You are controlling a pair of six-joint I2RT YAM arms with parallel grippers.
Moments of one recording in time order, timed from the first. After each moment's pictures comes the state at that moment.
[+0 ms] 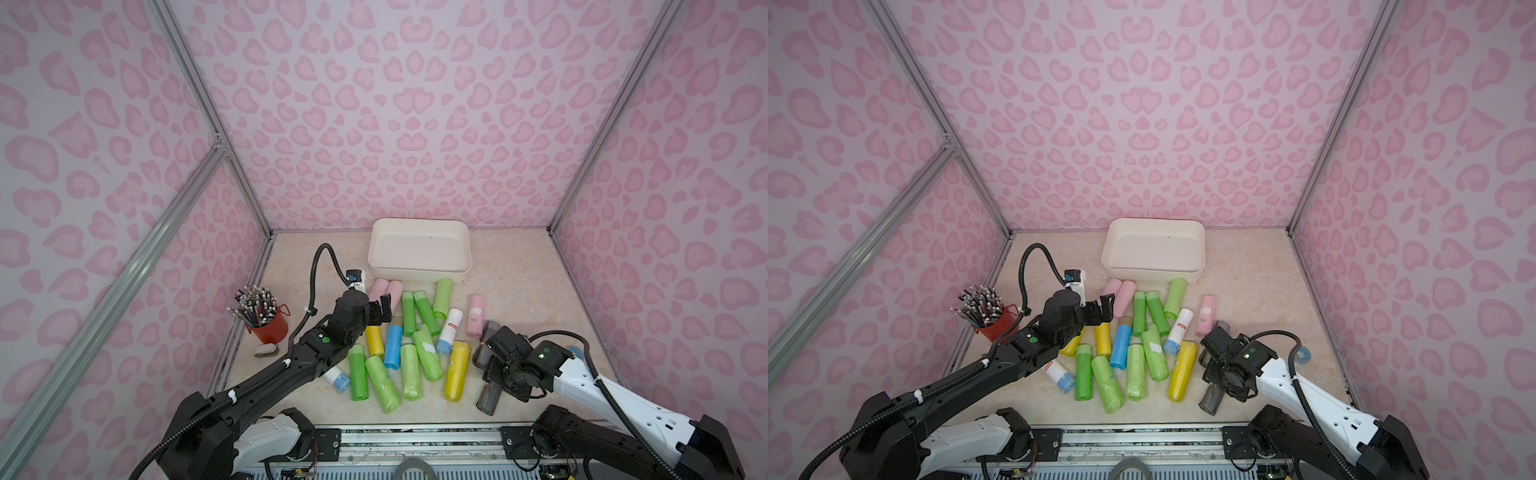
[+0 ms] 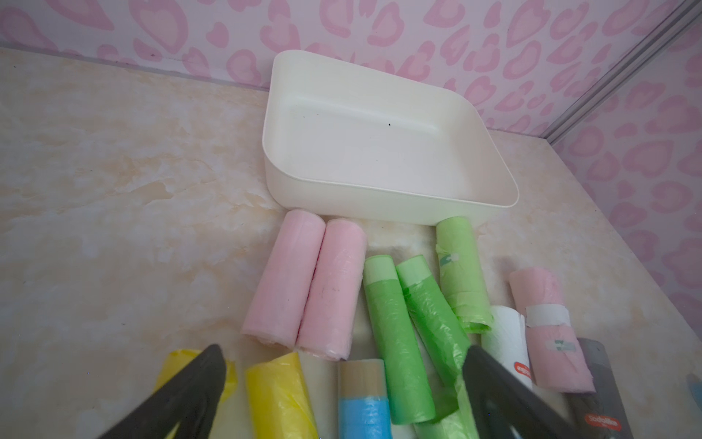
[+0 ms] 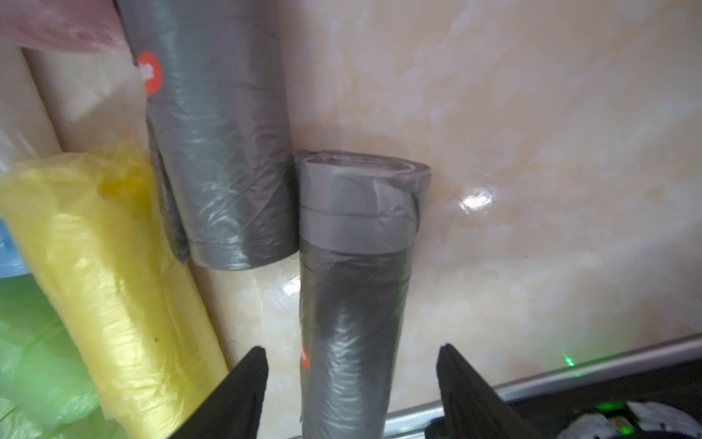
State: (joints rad) left arm -0.67 1.14 0.68 -0.04 -0.27 -0.47; right arm 0.74 0.97 0.57 -0.96 0.05 1.18
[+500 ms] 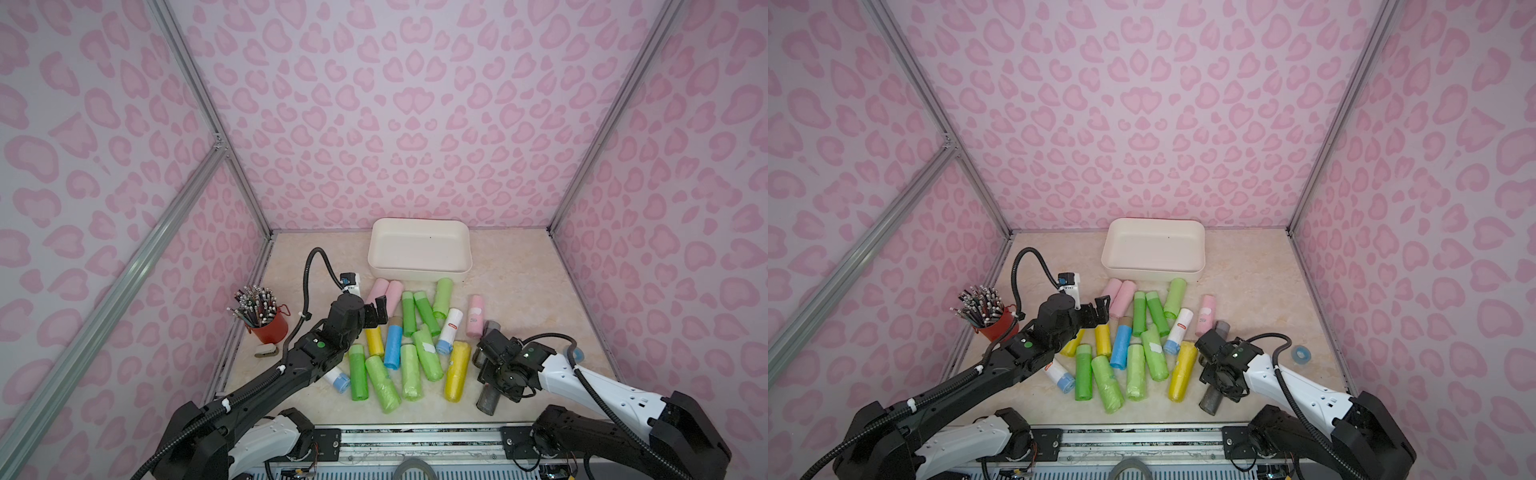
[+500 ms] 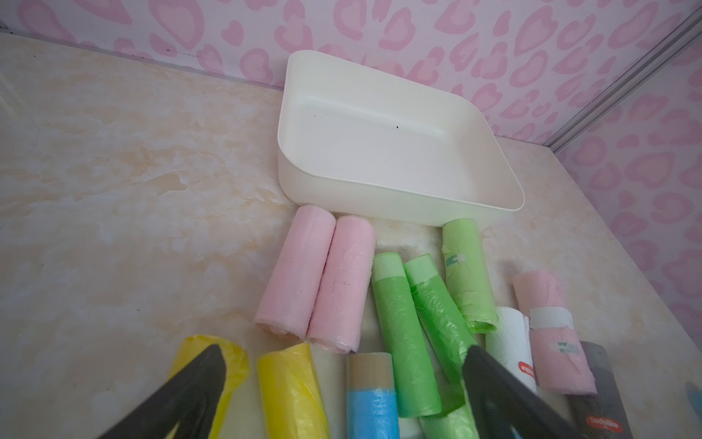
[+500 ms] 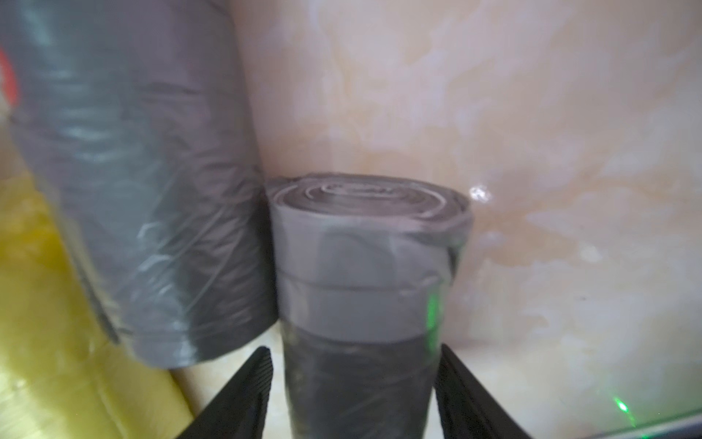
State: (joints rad) left arm -0.66 1.09 0.64 -0.04 -0.27 -0.49; right arm 0.73 1.10 0.51 -0.81 0.07 1.21
